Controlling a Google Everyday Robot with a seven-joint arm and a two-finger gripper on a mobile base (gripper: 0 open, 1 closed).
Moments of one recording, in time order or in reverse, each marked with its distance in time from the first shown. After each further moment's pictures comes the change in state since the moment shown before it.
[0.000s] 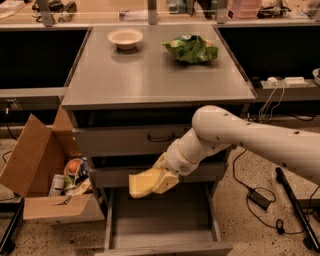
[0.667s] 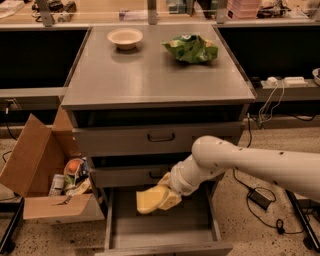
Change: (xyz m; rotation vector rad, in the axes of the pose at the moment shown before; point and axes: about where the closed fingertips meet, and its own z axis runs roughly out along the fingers) arm 0.068 0.002 0.067 0.020 0.036 -0.002
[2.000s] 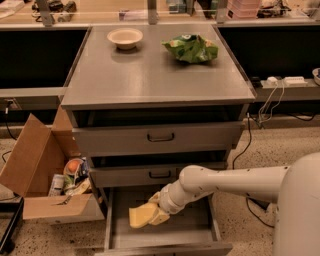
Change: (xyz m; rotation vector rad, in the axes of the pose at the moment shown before) arm 0.042 -0.001 0.125 -0.006 -0.049 -0.041
